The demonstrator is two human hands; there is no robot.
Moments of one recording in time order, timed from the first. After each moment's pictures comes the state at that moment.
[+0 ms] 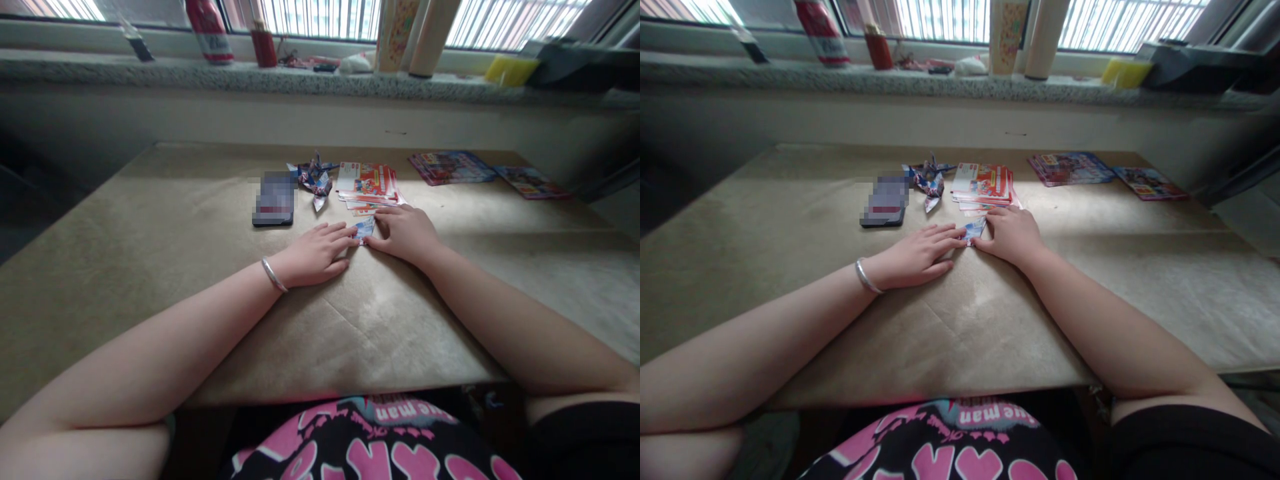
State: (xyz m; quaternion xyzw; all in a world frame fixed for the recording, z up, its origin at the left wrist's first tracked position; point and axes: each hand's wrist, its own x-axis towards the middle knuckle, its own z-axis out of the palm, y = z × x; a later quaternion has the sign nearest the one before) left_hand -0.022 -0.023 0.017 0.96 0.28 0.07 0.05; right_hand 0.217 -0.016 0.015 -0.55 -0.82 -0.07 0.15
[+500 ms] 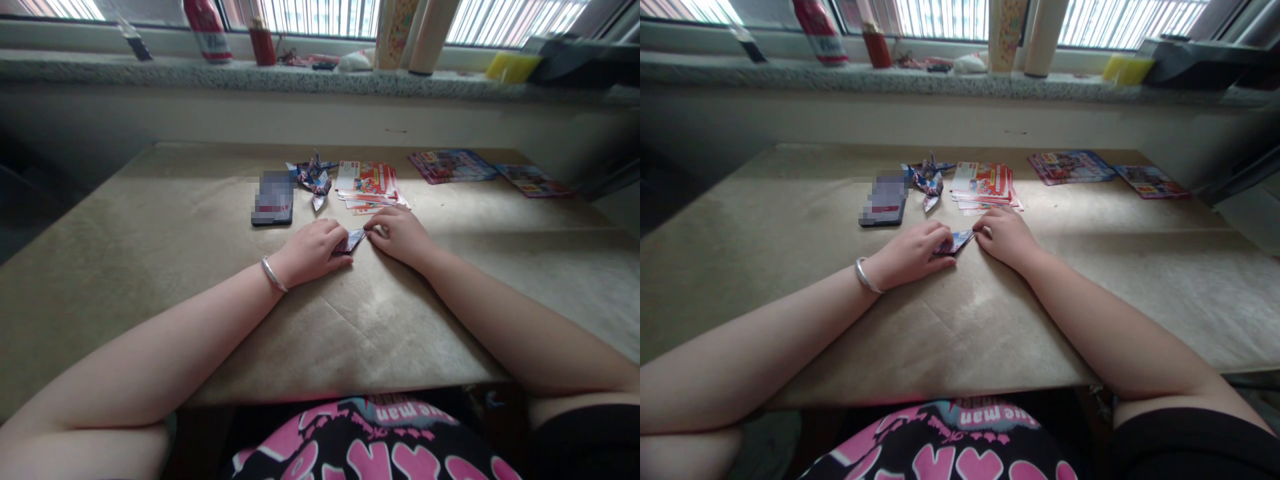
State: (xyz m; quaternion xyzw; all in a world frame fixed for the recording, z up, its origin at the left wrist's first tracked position) left_hand -0.019 -0.024 0.018 0.93 0.32 0.16 0.04; right_hand 0.216 -0.014 0.007 -0.49 -0.84 0.01 0.23
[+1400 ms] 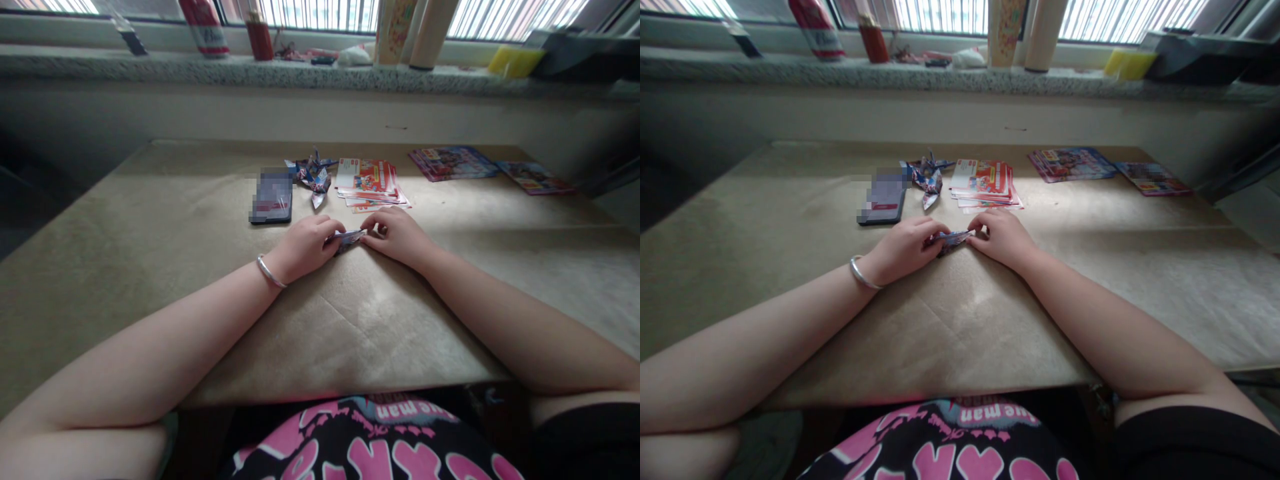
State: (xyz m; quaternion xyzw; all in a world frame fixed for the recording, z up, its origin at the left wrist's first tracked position) left_hand -0.022 -0.019 0.012 0.91 0.33 0.25 0.04; right_hand 0.209 -0.018 0.007 -0.49 -0.83 0.08 0.26
